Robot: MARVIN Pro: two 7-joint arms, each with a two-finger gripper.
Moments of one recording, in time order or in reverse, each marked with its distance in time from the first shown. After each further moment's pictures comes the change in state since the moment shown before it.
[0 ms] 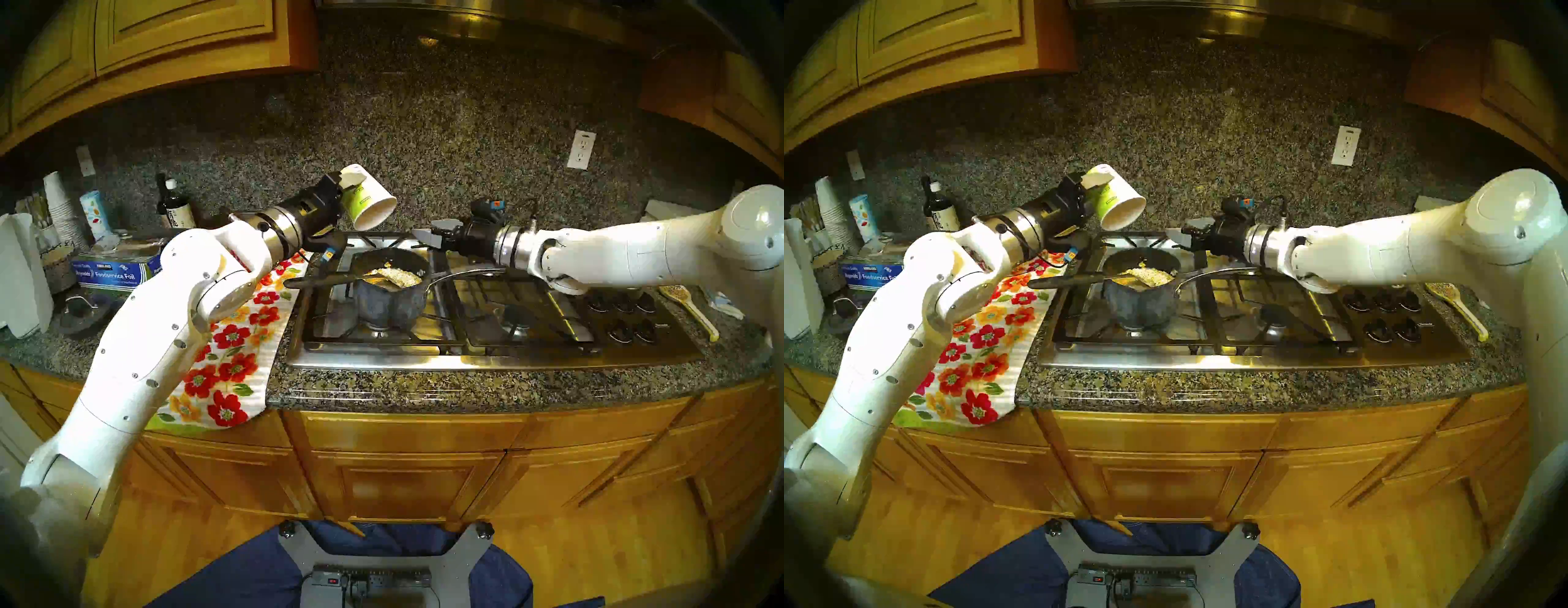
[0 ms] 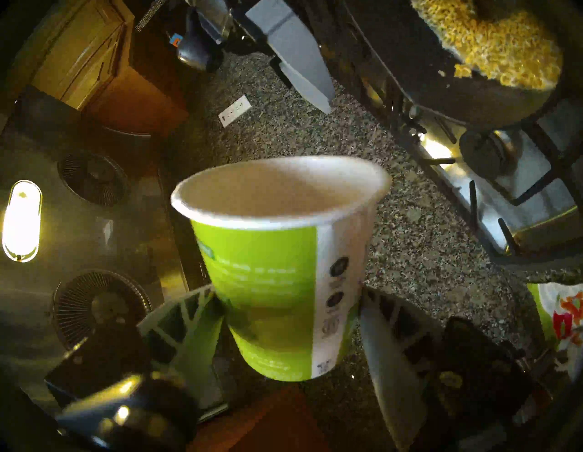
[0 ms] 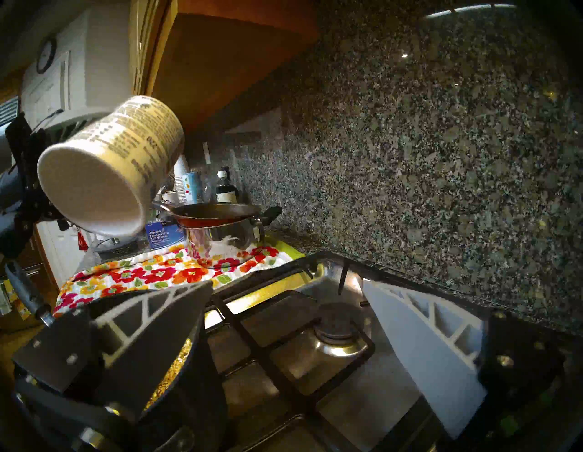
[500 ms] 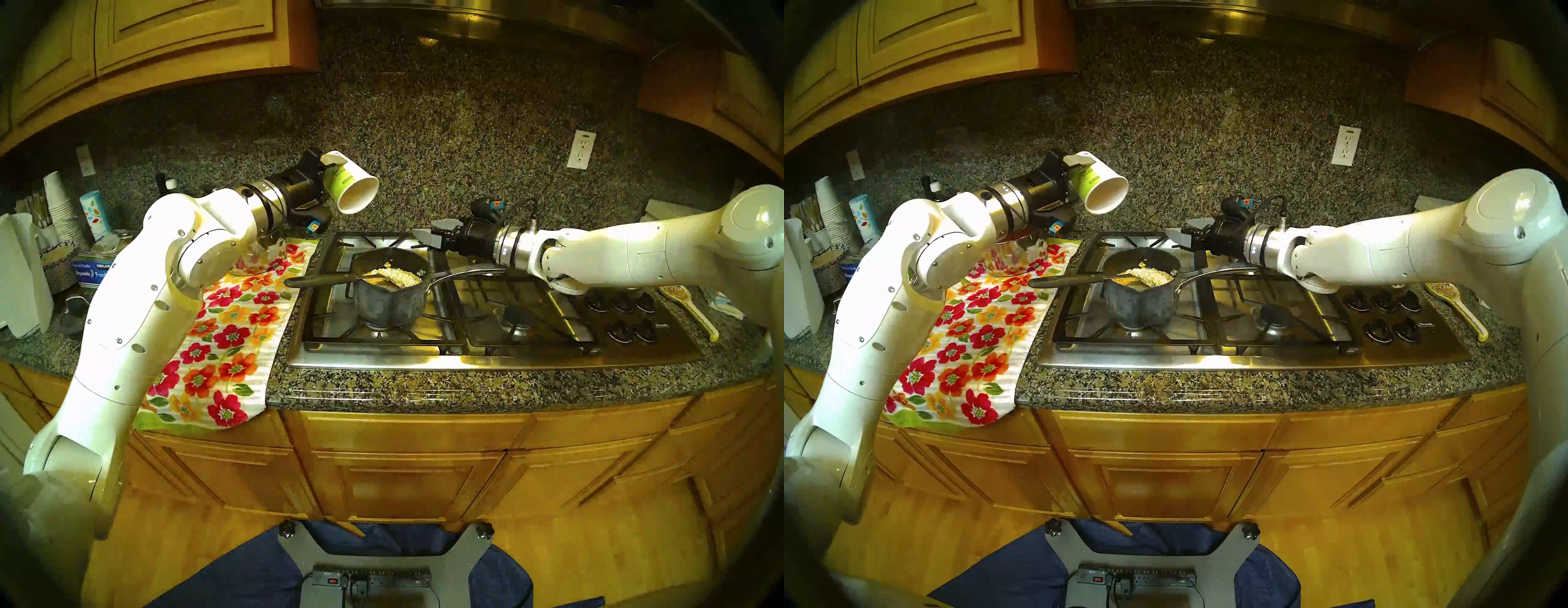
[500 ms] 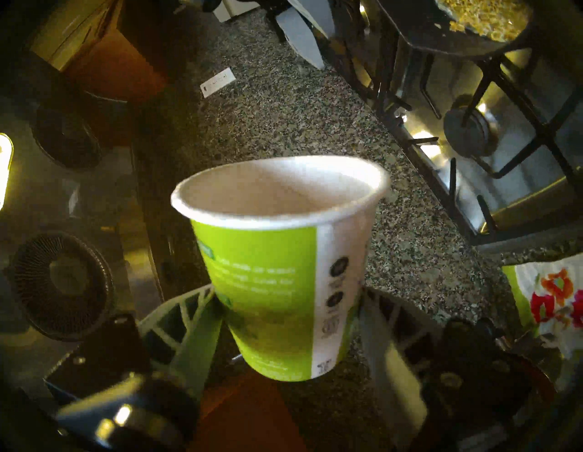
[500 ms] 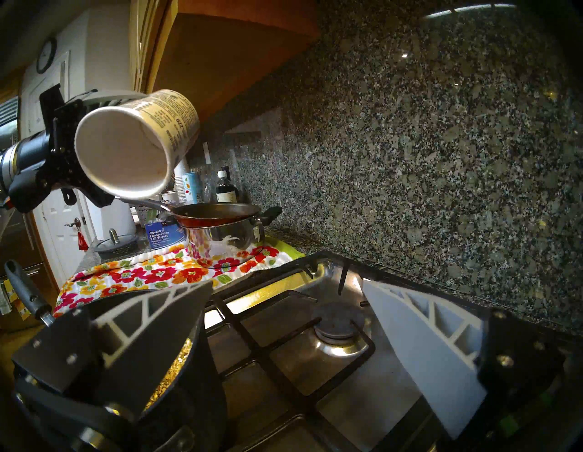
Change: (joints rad) left arm -0.087 -0.033 -0.074 0.050 -0.153 -0.012 -0.237; right arm 0.000 0.000 0.000 0.000 0.000 0.000 0.000
